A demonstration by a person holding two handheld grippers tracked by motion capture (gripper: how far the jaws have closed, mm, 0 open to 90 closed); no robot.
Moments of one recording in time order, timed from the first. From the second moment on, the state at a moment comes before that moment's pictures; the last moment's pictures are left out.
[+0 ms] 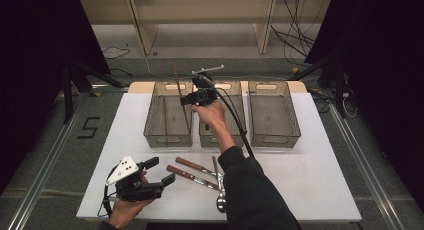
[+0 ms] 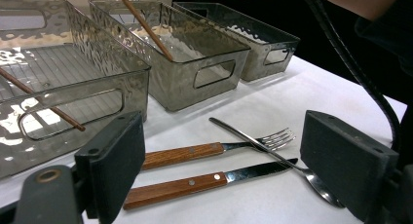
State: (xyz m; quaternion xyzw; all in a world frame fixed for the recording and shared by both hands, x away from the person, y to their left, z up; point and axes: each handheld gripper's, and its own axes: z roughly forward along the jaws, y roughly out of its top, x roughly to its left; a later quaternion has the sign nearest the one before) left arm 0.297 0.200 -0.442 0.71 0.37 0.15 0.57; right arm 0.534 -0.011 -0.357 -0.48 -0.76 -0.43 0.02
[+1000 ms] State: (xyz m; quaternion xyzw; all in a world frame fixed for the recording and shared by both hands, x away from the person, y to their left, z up) left arm 0.296 0.200 -0.441 0.71 0.37 0.15 0.58; right arm 0.552 0.008 -0.366 -0.49 -0.77 -0.41 0.00
